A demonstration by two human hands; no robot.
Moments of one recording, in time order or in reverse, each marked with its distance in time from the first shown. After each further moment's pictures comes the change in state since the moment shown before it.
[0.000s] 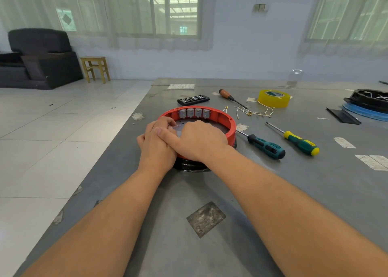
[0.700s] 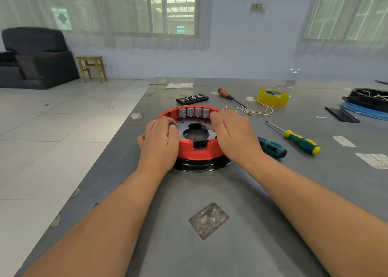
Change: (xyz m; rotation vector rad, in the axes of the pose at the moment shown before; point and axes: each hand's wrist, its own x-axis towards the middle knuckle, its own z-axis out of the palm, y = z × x) left_hand 0.005 -0.006 0.005 0.021 -0.045 -0.041; right_hand -0.025 0.071 -0.019 0.222 0.317 -0.068
